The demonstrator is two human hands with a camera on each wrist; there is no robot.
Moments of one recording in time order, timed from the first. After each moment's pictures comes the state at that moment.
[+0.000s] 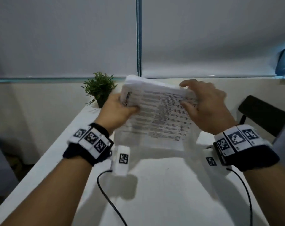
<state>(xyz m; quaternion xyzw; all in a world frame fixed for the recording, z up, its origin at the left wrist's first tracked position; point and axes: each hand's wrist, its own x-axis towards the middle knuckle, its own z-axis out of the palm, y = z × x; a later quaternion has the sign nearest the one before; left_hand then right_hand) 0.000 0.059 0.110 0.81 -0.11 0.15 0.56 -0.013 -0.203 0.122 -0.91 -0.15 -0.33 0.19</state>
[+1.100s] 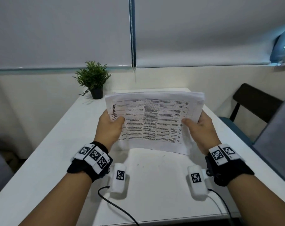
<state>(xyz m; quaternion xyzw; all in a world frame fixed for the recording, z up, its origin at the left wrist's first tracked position) 0.002 0.060 0.014 0.75 0.01 0.17 0.64 -0.012 -0.217 0.009 -0.74 0.00 -0.16 0.65</state>
